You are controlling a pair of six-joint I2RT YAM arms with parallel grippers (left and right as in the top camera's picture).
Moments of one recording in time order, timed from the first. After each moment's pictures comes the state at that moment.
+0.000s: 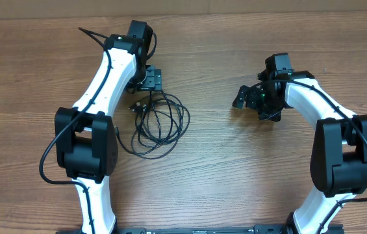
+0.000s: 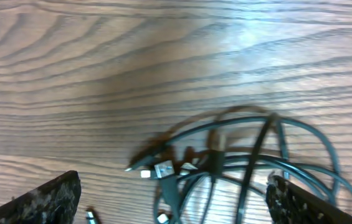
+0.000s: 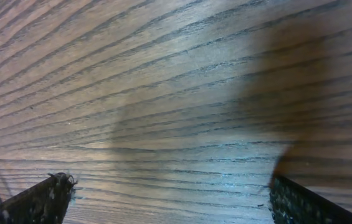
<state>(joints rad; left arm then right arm) -0.22 2.13 1.82 -1.12 -0.11 -0.28 0.10 1.94 1.26 -0.72 -0.28 0.38</state>
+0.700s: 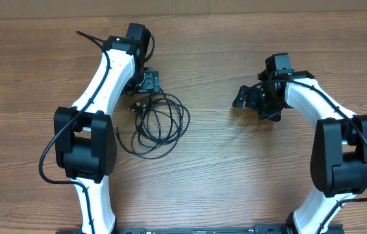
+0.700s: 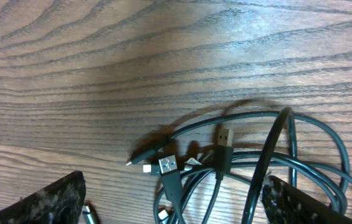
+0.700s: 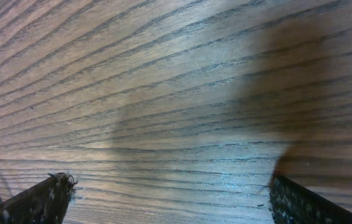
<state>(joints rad) -0.21 2.13 1.80 -1.12 -0.09 -0.31 0.10 1.94 1.26 -0.72 -0.28 0.38</state>
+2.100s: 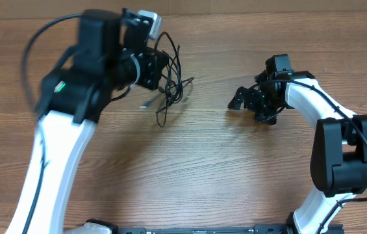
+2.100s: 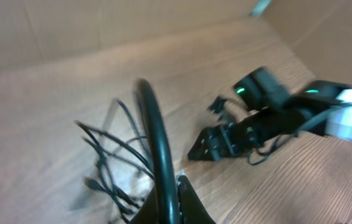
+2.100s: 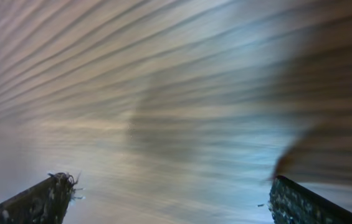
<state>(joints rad) -0.29 1.41 1.73 -0.94 0.41 -0.07 0.10 1.94 1.26 -0.75 -0.50 0.38</state>
